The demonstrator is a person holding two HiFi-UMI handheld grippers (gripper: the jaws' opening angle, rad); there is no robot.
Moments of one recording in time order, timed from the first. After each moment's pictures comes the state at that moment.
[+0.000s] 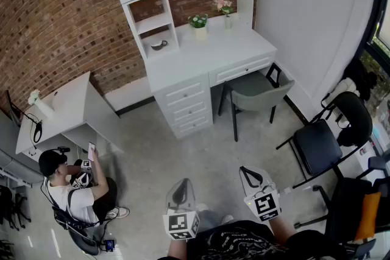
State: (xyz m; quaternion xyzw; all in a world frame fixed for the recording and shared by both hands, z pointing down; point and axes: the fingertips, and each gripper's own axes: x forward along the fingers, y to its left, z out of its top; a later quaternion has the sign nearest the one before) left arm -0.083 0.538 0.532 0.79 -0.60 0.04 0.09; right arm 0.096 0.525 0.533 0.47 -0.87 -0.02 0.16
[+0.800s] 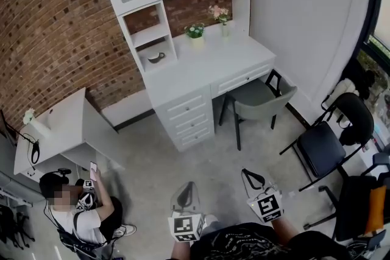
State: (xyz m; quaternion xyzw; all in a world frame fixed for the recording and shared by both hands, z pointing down) left arm -0.112 0.474 0.538 0.82 -0.56 0.05 0.07; right arm 0.061 0.471 0.532 0.50 -0.85 -0.02 0.15
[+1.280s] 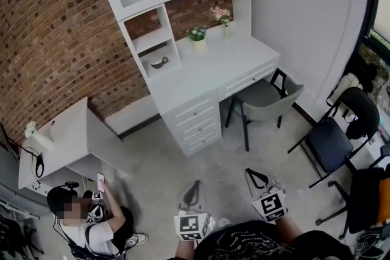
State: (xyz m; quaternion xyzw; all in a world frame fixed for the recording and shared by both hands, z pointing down) left arm -0.143 0.432 0.533 0.85 -0.52 0.06 0.05; right arm 0.016 0.438 0.535 0.52 -0.84 -0.01 0.15
